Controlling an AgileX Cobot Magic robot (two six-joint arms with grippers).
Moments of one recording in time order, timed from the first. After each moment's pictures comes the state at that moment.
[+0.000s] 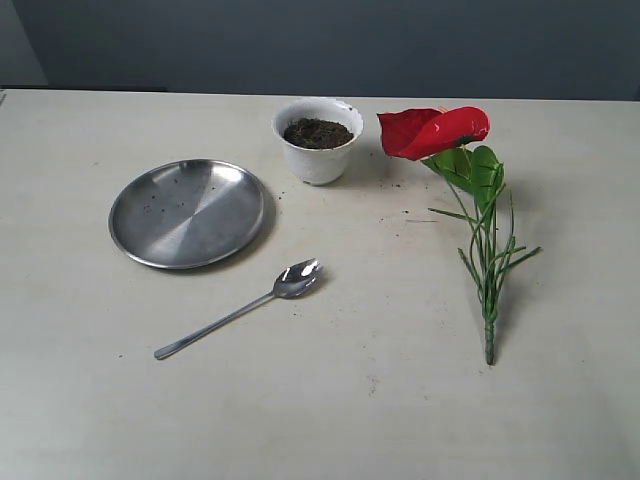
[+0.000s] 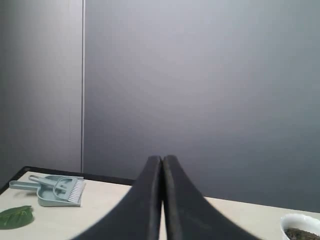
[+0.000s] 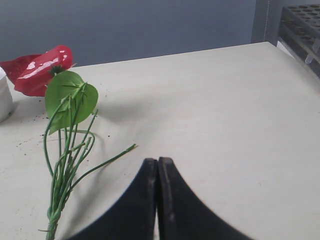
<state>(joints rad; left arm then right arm) 0.24 0.38 -0.49 -0.20 0.14 0.06 -0.02 0.00 0.00 0.19 0.37 -0.09</state>
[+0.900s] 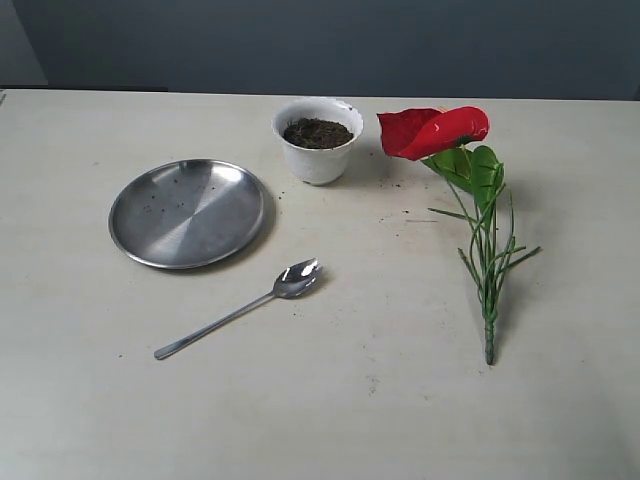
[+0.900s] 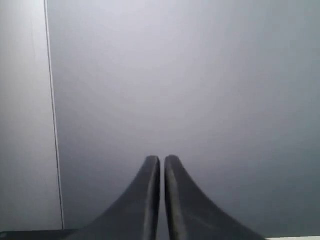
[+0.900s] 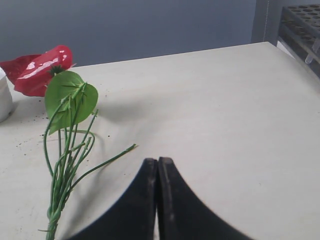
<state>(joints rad) 0.11 0.53 -0.72 -0.10 0.11 0.07 -0.02 0.00 0.00 0.19 0.37 -0.09</state>
